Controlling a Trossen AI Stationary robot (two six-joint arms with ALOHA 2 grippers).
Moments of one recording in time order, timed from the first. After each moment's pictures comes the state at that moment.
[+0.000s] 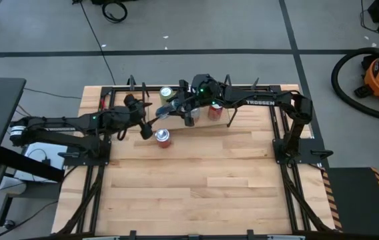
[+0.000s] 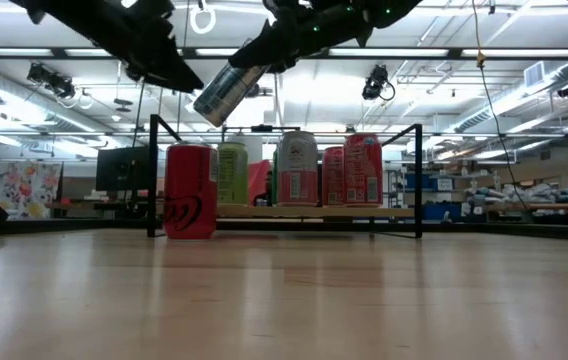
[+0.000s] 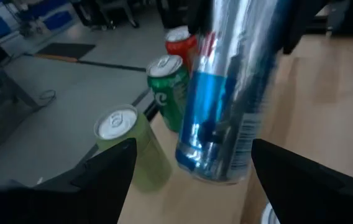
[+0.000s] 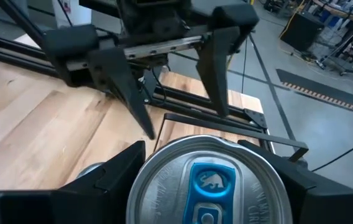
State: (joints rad) left arm 0.12 0.87 0.64 -0.17 -0.47 0.06; right arm -0.28 1.80 1.52 -0.06 -0.29 -0.40
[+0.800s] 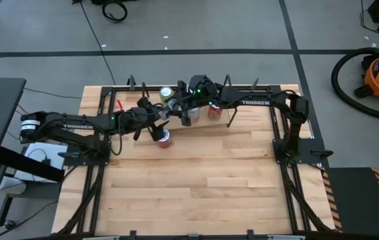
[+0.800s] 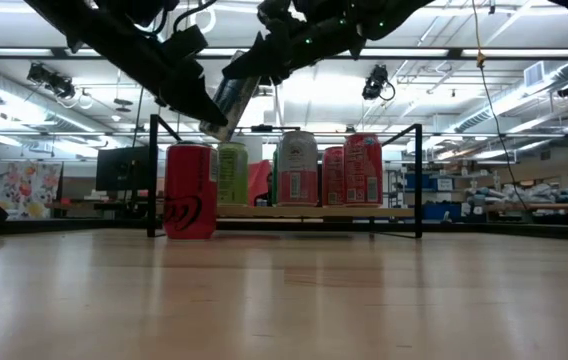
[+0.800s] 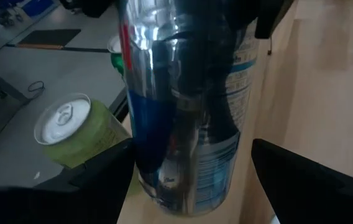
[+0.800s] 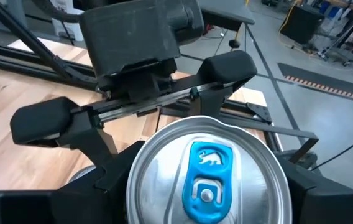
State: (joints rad) left arm 0.15 1.13 0.64 -0.01 -0.40 0.10; right arm -0.30 1.85 1.51 0.00 -0.29 -0.35
